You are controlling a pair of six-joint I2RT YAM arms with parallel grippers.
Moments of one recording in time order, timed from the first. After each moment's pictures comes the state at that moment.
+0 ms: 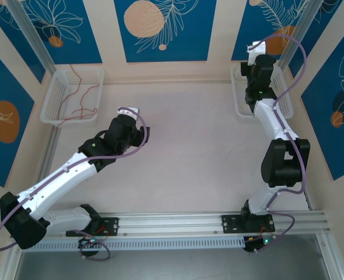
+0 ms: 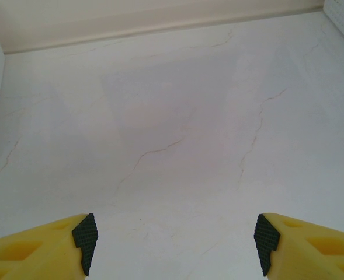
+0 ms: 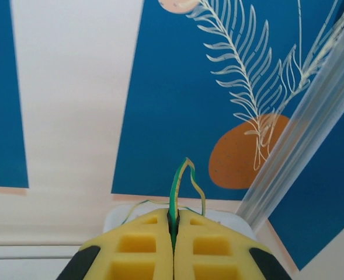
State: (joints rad) left arm -0.72 1.15 1.06 -0.53 -0.39 -0.31; right arm -0.01 1.73 1.51 0.15 0.21 -0.24
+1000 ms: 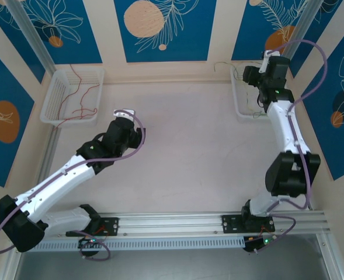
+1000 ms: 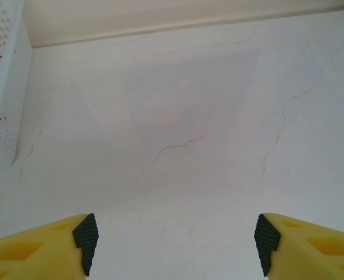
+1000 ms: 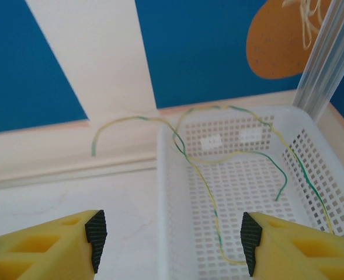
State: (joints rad) left arm -0.70 1.12 1.02 -0.54 -0.45 -0.33; right arm -0.09 1.57 1.52 -0.32 -0.02 0.11
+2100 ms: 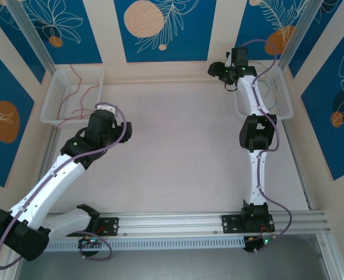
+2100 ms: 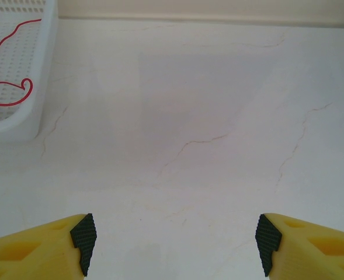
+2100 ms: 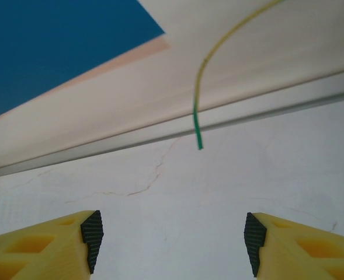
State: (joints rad) left arm -0.49 1.07 1.05 -0.64 -0.27 -0.34; right arm 0.04 2.46 2.48 -0.74 -0.29 0.45
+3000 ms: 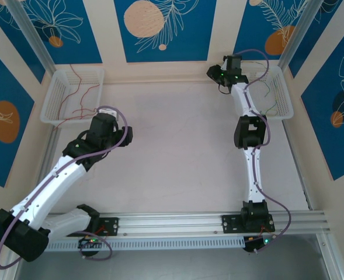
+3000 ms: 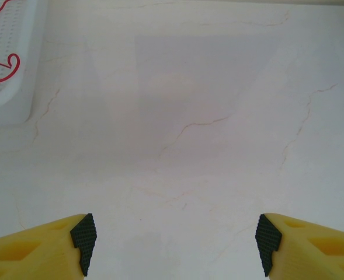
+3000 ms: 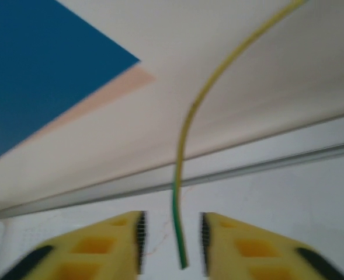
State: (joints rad) left arm -0.49 1.06 1.00 -0.64 -0.25 -0.35; right arm 0.04 2.71 2.64 -0.48 -0.37 0.60
